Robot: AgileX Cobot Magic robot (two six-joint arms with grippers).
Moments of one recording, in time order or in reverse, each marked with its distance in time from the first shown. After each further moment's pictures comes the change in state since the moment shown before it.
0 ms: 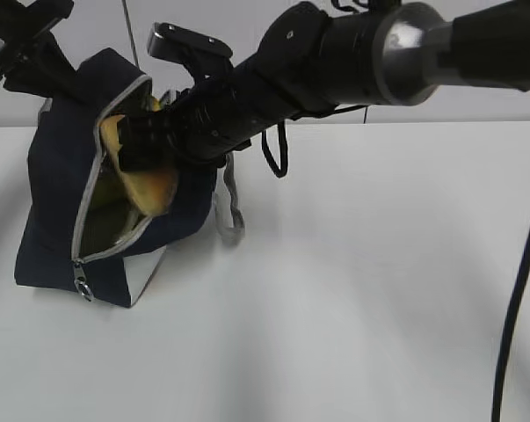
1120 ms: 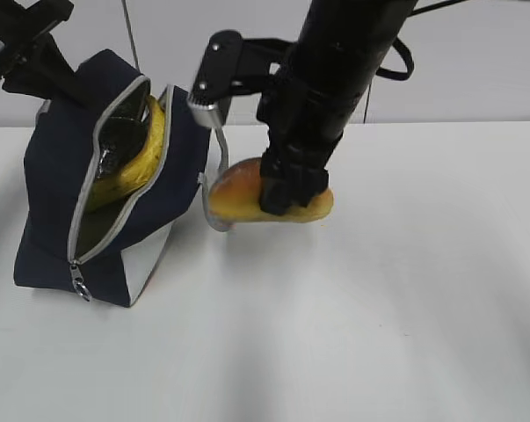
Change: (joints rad) left arm 0.000 0.000 0.000 0.014 0.002 -0.001; right arm 0.000 -0.262 0.072 -0.756 0.566 -0.413
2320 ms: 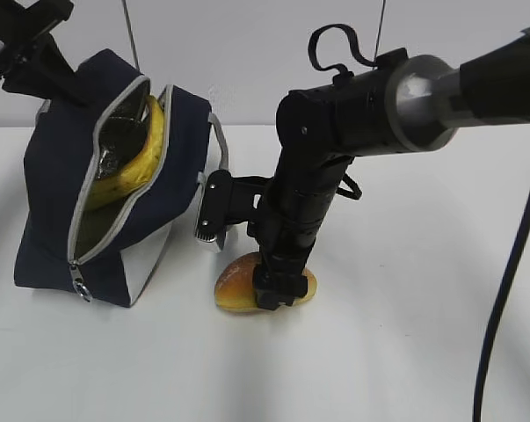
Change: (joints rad) left arm 0.000 0.000 0.000 -0.004 -0.001 -0.003; right arm 0.000 0.241 0.145 0.044 -0.269 -0.078
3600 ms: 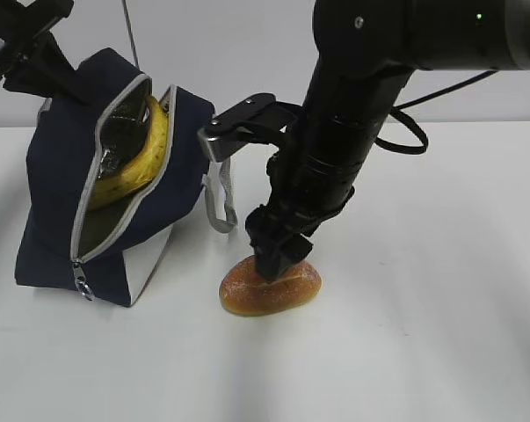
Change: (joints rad) left arm 0.002 0.000 0.000 -0.010 -0.002 -0.009; right arm 0.000 -0.236 0.008 0.040 0.234 0.586
